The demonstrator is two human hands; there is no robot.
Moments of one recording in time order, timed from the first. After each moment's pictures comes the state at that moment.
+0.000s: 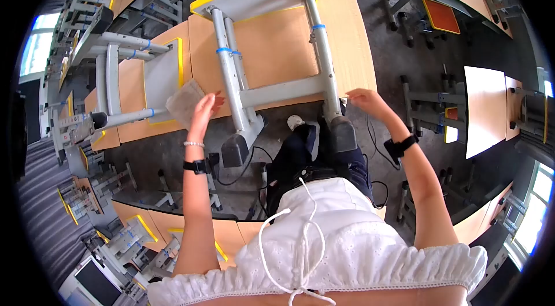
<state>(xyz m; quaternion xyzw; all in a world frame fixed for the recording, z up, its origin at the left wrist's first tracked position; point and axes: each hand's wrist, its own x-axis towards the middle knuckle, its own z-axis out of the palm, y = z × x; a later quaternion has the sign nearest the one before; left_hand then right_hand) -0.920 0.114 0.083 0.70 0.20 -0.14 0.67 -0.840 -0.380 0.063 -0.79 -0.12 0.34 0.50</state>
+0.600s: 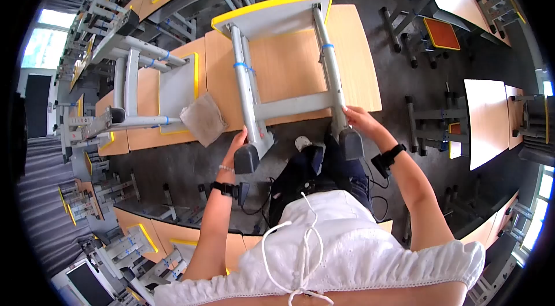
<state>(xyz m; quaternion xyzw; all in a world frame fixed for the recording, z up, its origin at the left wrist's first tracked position) -0.976 0.053 0.081 0.53 0.21 -0.21 0.80 -0.858 -0.333 0.054 -0.59 0.04 0.42 0.69</state>
